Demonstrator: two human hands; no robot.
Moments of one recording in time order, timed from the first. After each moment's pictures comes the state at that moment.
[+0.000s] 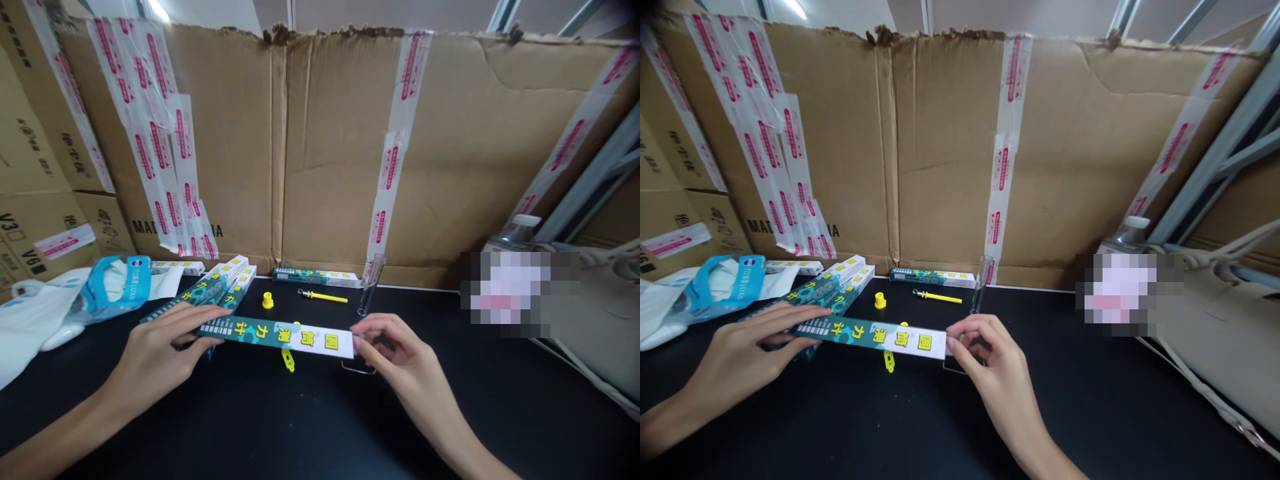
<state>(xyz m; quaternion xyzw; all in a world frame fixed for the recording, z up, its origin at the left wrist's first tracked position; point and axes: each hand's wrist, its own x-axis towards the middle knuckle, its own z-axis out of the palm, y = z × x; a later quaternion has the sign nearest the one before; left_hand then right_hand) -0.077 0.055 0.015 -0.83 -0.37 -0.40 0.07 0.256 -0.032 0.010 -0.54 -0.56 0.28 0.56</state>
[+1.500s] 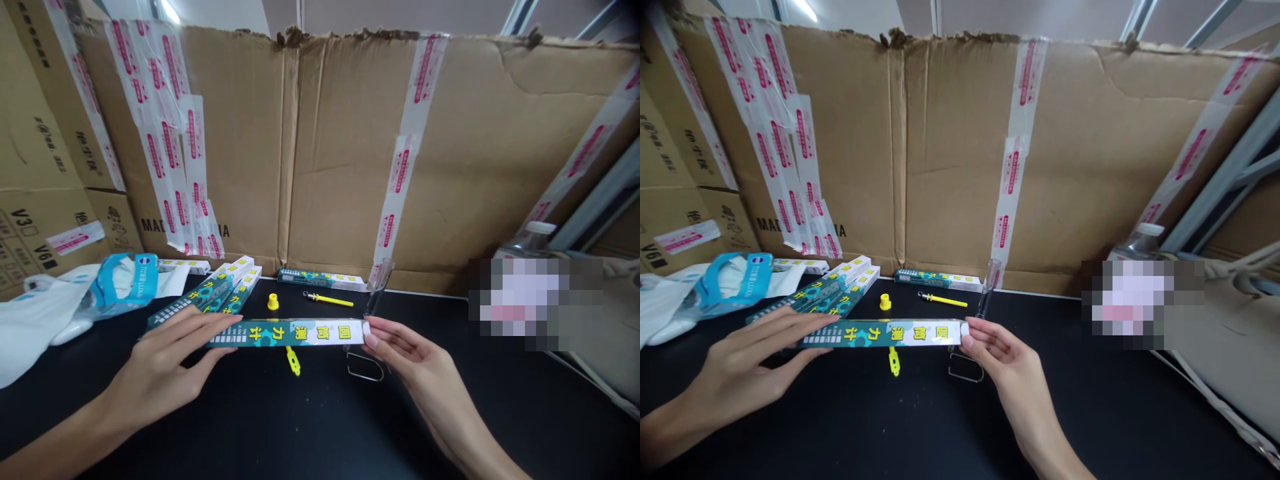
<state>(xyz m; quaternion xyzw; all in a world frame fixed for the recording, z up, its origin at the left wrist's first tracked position) -0.072 0.043 0.021 -0.85 -0.27 -0.40 0.21 0.261 -0.026 0.006 -0.53 -0.39 0.43 0.61</state>
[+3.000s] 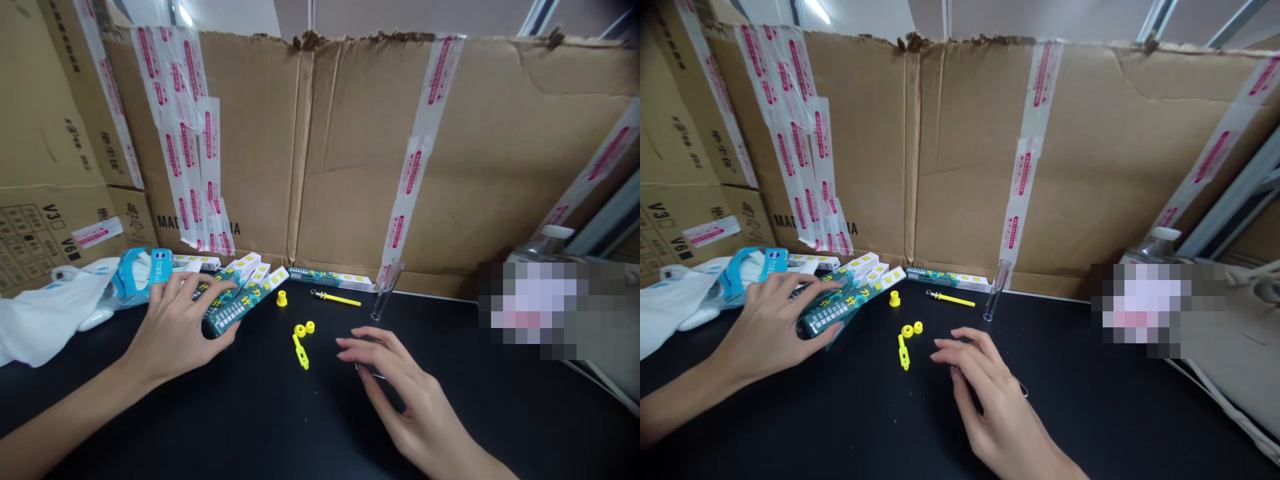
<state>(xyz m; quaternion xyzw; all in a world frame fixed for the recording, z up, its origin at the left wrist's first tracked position) -0.083 0.057 0.034 -0.81 -0.43 -0.27 0.30 0.249 -0.046 0.006 -0.45 -0.81 0.05 0.38</state>
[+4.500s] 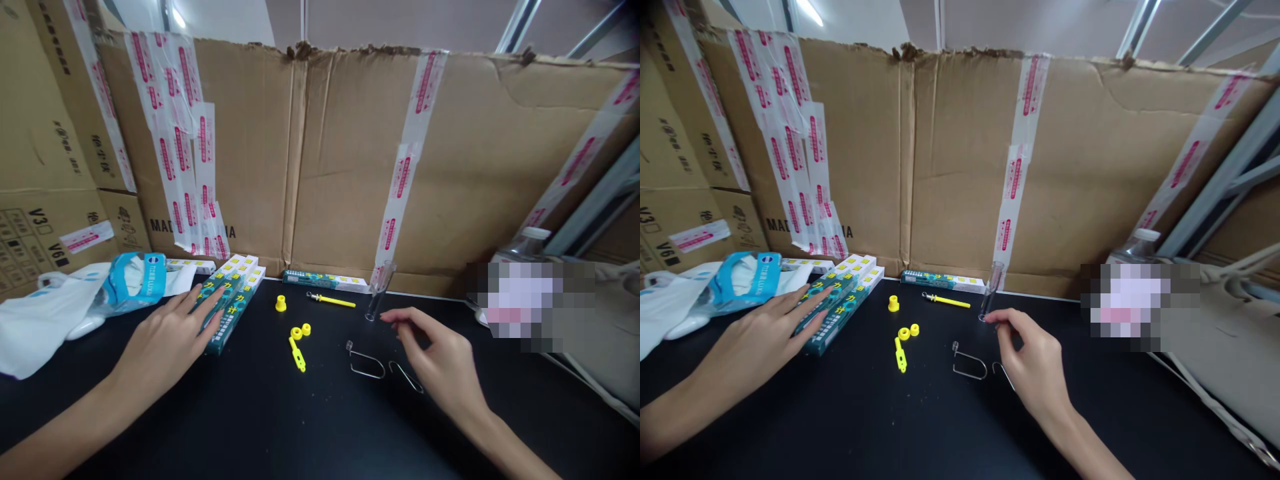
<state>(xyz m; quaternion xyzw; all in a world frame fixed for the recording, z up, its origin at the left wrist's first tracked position) -0.087 0.057 0.016 -0.81 -0.49 -0.21 0.25 0.291 -0.017 0.011 -0.63 -0.63 -0.02 0.46</state>
